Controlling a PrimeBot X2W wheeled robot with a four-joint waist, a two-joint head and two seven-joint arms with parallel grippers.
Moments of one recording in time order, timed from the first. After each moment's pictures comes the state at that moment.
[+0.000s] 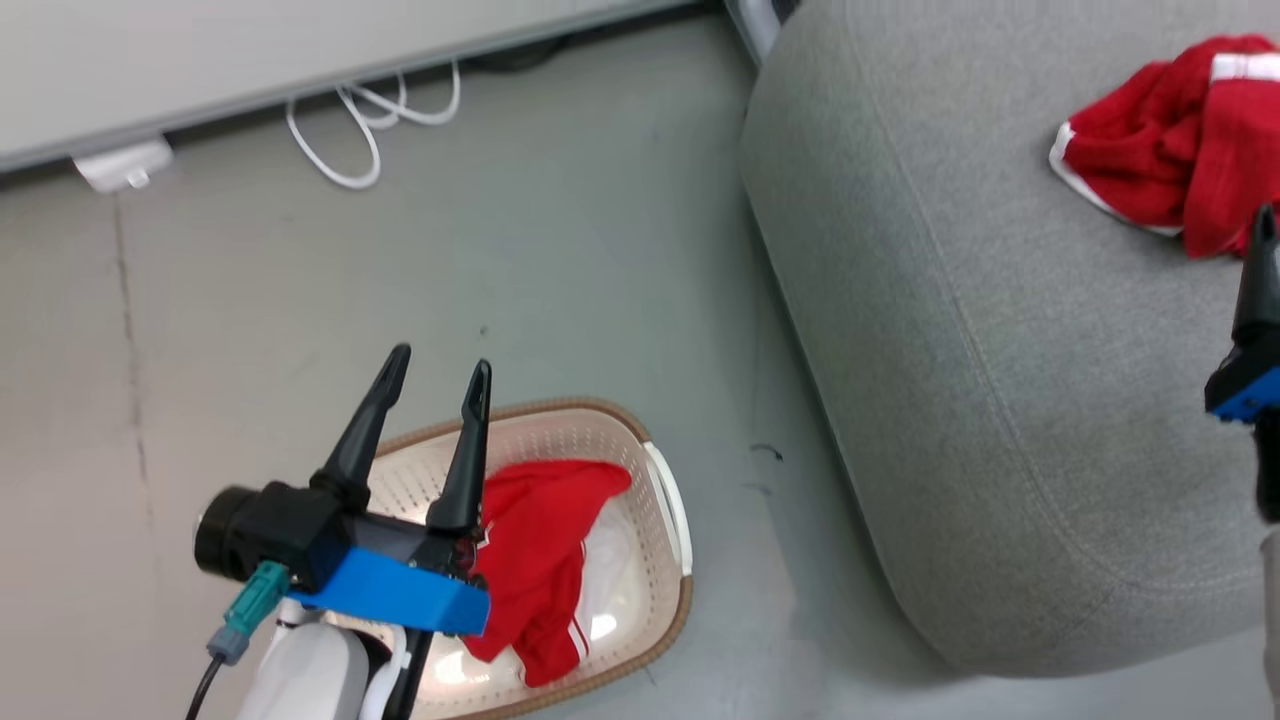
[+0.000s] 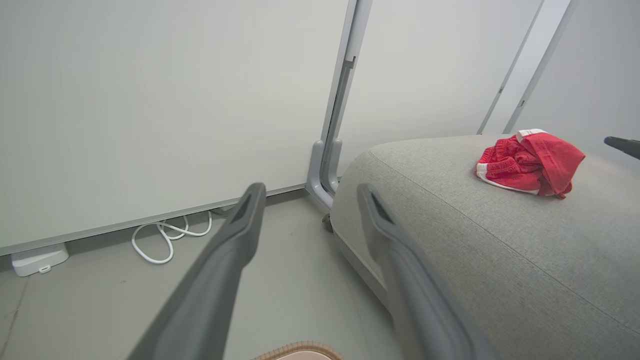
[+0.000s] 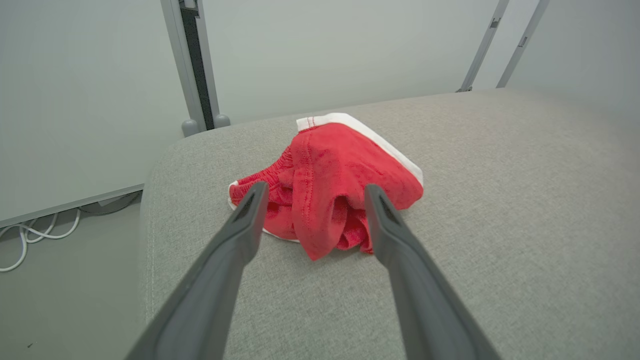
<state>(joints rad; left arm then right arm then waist) -0.22 0.17 -0.29 0.16 -0.29 -0.13 -0.26 -0.67 -0.27 -0.33 0.76 0.07 0.13 -0.18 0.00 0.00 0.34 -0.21</state>
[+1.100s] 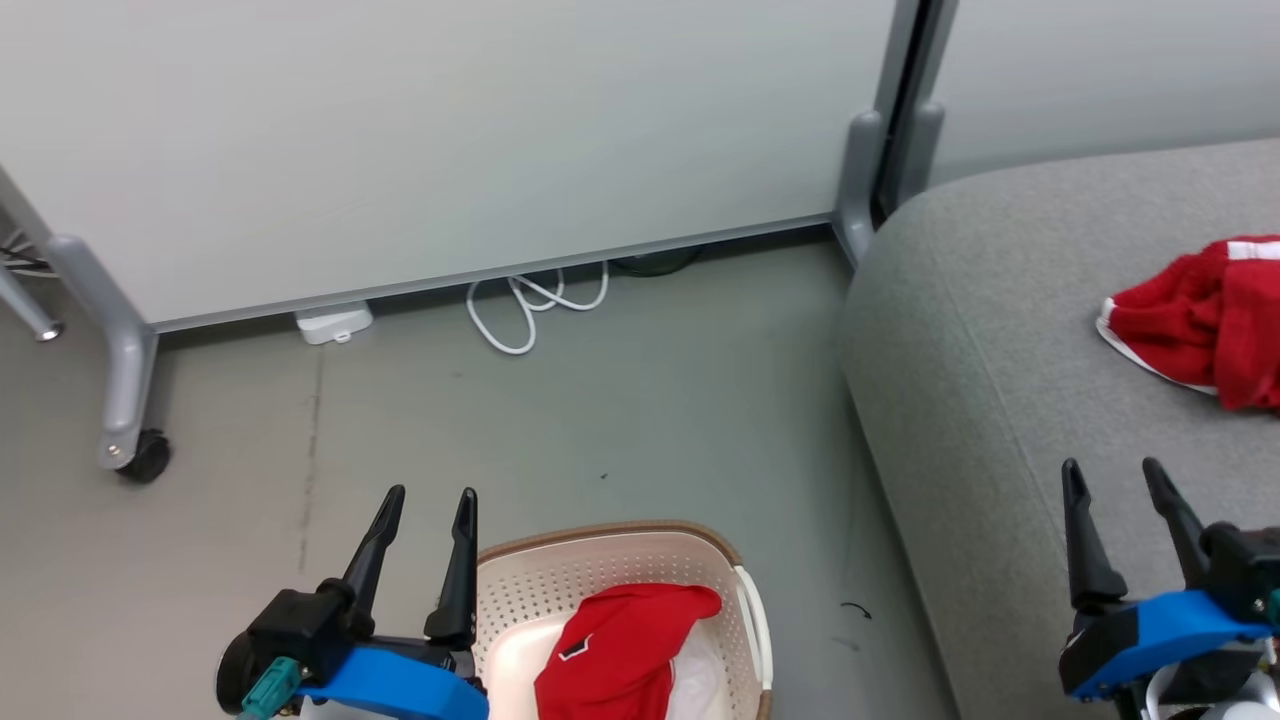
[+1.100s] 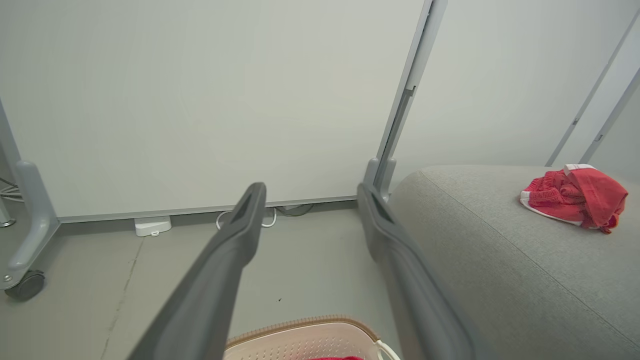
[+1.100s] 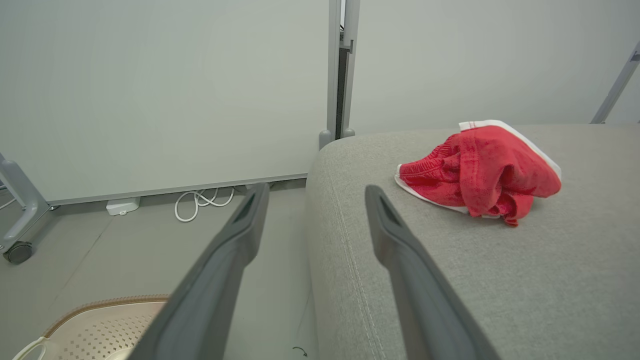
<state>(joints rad) -0.05 0.10 -0.21 0.27 -0.31 -0.13 -0.26 -0.05 -0.05 -0.20 0.12 0.05 0.13 -0.05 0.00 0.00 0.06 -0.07</state>
